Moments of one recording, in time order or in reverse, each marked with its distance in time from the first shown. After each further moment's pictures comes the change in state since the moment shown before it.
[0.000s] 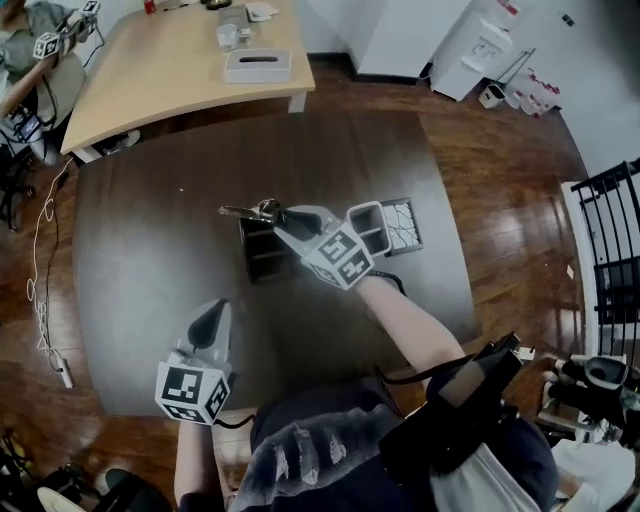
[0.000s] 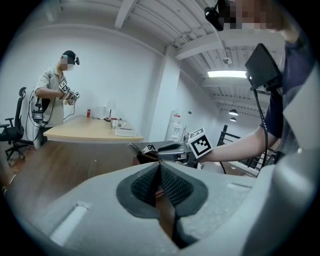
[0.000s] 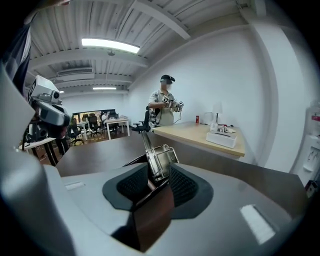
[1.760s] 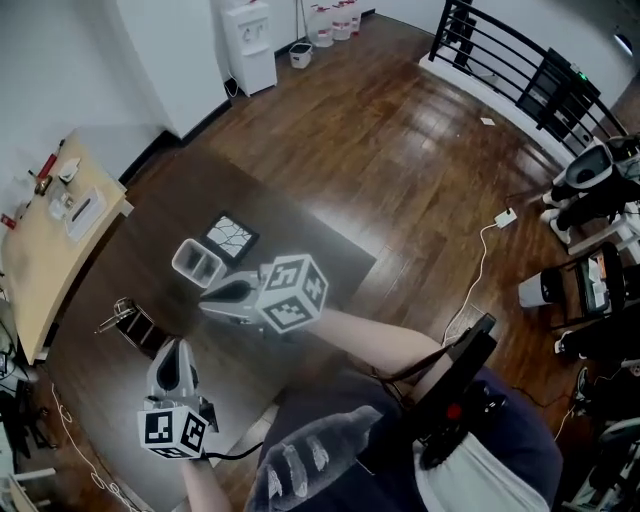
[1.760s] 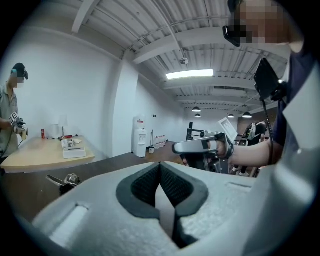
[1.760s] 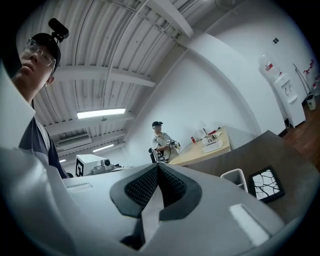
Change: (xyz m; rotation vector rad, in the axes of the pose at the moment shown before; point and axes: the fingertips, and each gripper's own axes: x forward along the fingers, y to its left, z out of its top) left arm 0.032 -0.244 0.046 0.257 -0.056 -0.341; right arm -0.325 0.067 0.031 0.487 -0.446 0.081
